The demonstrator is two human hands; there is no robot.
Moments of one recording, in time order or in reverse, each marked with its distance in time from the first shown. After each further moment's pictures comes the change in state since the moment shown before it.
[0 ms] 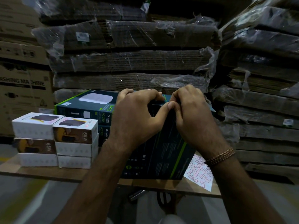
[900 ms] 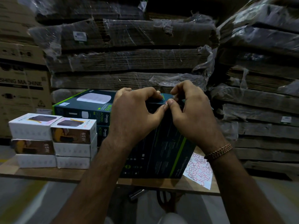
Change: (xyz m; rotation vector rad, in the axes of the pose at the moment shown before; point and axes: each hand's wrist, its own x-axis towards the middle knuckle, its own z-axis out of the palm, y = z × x) left_hand 0.005 -0.002 0.003 0.024 0.058 -0.003; right_hand 0.001 -0.003 -0.006 0.175 0.028 0.140
